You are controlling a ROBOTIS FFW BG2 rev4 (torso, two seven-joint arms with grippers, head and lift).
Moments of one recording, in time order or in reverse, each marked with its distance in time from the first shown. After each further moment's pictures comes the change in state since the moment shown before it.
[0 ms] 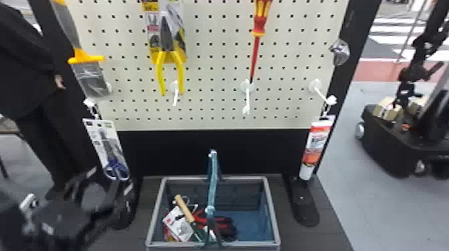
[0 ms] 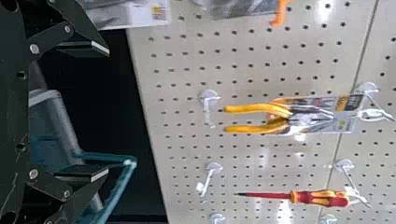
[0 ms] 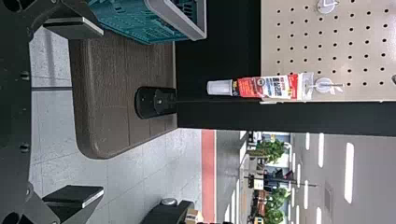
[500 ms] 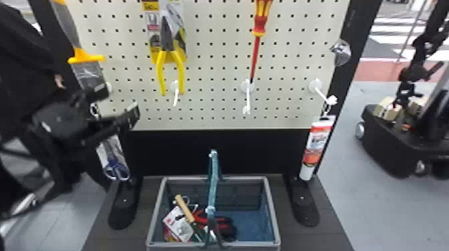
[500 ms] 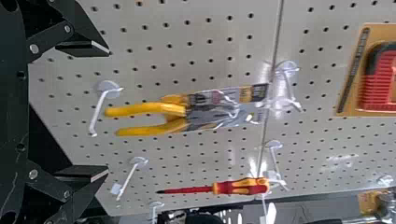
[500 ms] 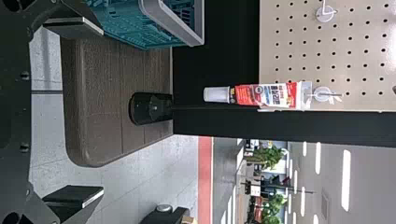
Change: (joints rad) left arm -0.411 0.171 -0.016 0.000 0.136 0.299 -0.080; right arm -0.041 0.009 0.002 0.015 0.017 0.016 0.027
